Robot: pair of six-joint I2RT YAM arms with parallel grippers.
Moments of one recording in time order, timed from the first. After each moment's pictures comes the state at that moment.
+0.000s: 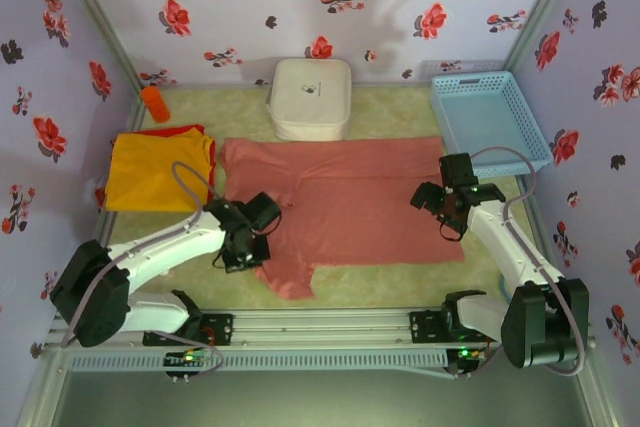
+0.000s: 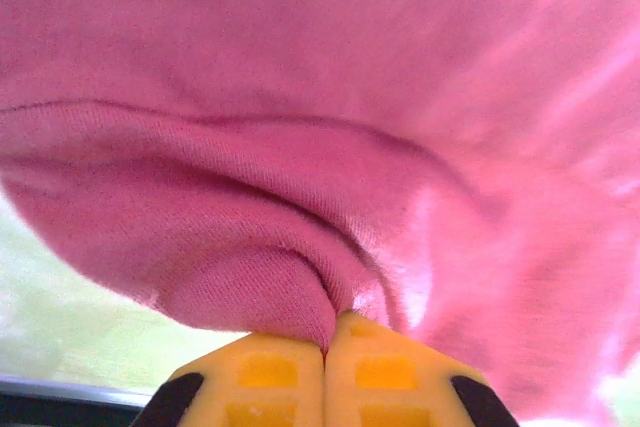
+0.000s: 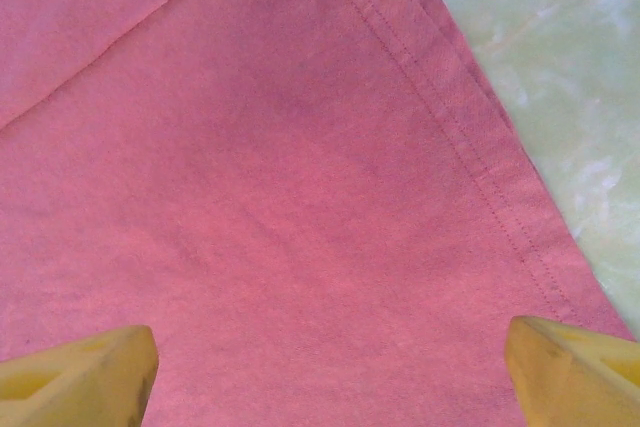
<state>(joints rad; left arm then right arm) -0.81 1.31 0.82 -1.01 0.00 -1.00 0.14 1.15 0.78 -0.77 0.03 0.66</state>
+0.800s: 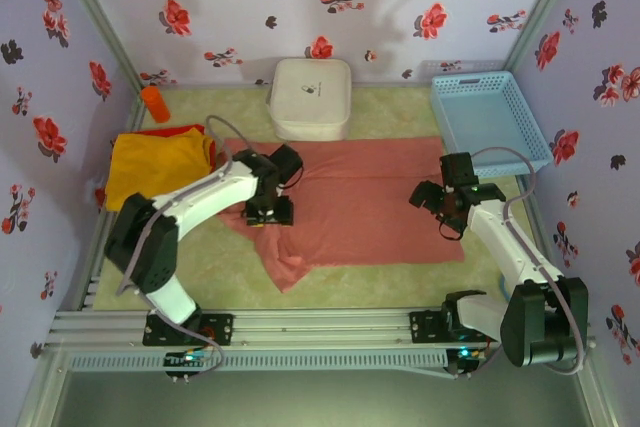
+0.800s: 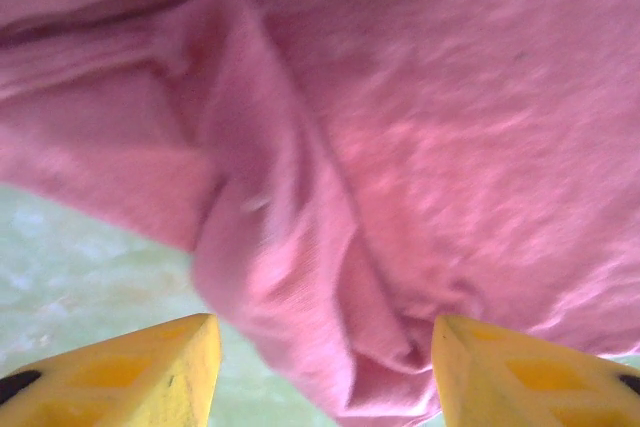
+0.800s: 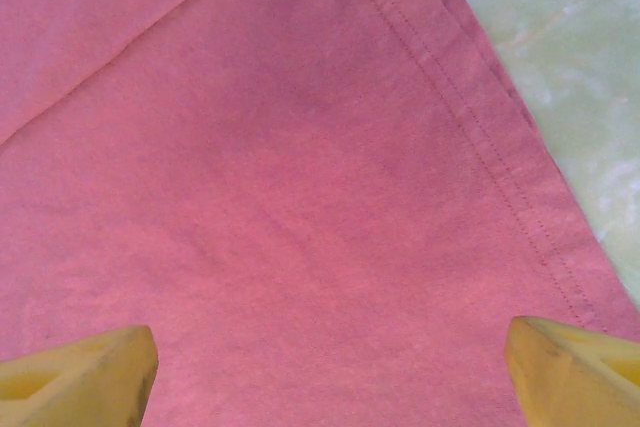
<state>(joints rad) -0.71 1.62 1.20 -1.09 -0.02 -0.67 0.14 1.16 0.78 -0.75 -0.01 0.66</state>
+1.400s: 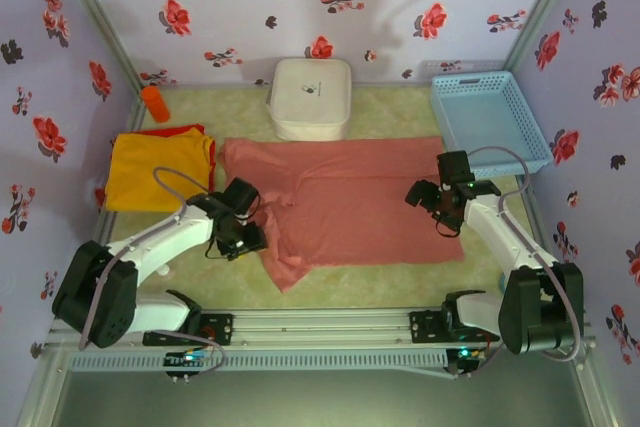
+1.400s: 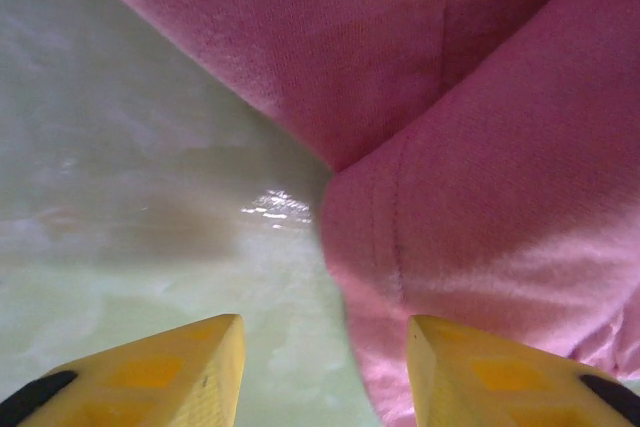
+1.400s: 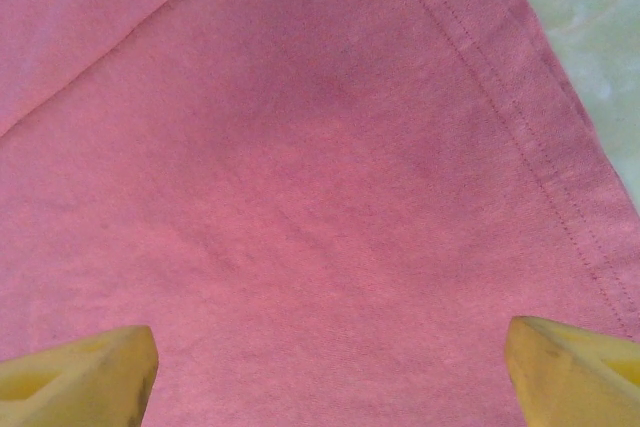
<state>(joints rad) -0.58 1.30 0.69 -0.77 0.15 -0.84 0.14 1.22 0.78 -0.71 -0.05 0.66</state>
